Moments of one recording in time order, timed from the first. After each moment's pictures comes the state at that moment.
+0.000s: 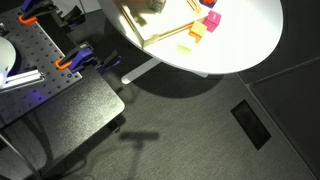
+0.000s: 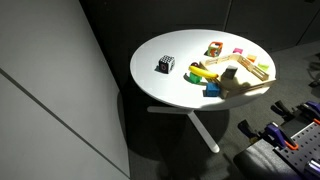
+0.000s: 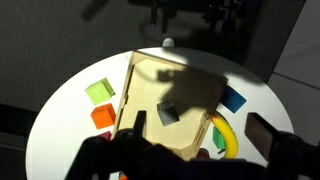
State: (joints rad) arm -0.05 -0.52 -0.19 -2.38 -0.05 1.85 -0.27
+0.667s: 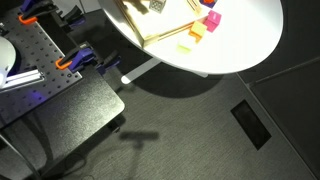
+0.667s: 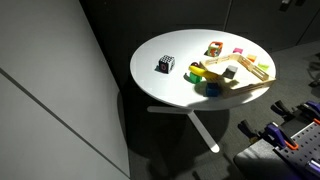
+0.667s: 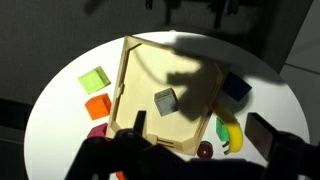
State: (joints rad) arm -0.04 -0.42 -0.10 -2.37 -0.04 1.95 -0.16
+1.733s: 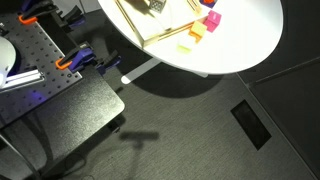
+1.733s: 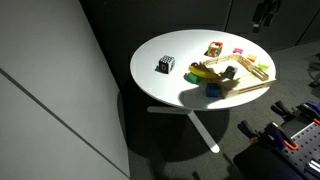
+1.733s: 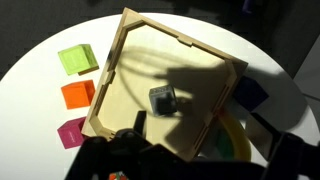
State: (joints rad) arm -0.03 -0.11 -0.07 -2.26 -0.04 2.08 -0.27
